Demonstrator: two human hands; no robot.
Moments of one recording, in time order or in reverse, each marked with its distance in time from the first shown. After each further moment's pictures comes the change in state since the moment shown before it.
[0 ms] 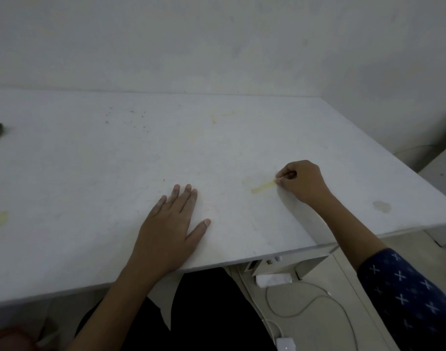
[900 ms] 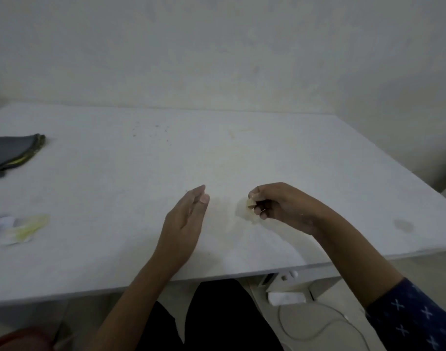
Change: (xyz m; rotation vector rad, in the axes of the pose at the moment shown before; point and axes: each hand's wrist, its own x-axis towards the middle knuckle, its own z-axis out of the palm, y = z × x) left_hand 0.000 0.006 -0.035 -0.950 0.238 -0.282; right_hand -0.044 -0.086 0.003 0.847 -0.708 0.085
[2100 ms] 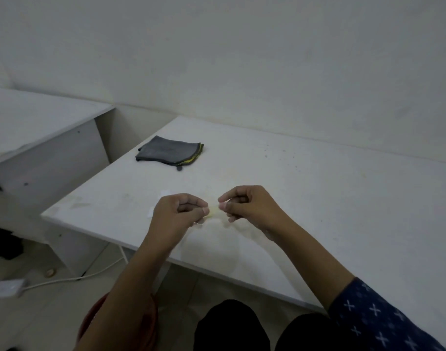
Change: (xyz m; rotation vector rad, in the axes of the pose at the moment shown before) left_hand -0.036 -0.037 -0.243 0.051 0.342 -0.197; right_hand 0.105 -0.044 0.268 -0.199 -0.236 -0.301
